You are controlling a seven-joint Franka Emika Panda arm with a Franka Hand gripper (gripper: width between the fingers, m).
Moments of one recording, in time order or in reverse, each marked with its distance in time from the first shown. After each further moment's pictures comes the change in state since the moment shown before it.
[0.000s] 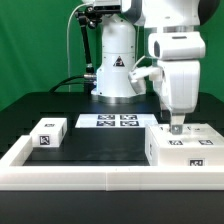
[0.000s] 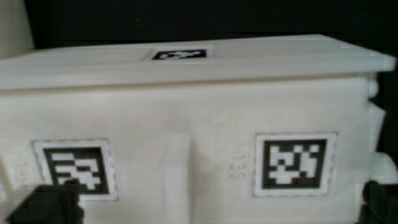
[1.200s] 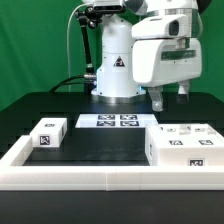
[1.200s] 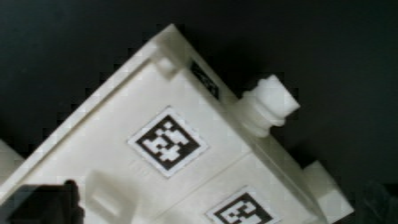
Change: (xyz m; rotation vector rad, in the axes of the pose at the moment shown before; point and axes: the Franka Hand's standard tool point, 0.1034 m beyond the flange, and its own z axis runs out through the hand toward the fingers) arm 0.012 -0.038 -0.015 -0.056 0.028 0.719
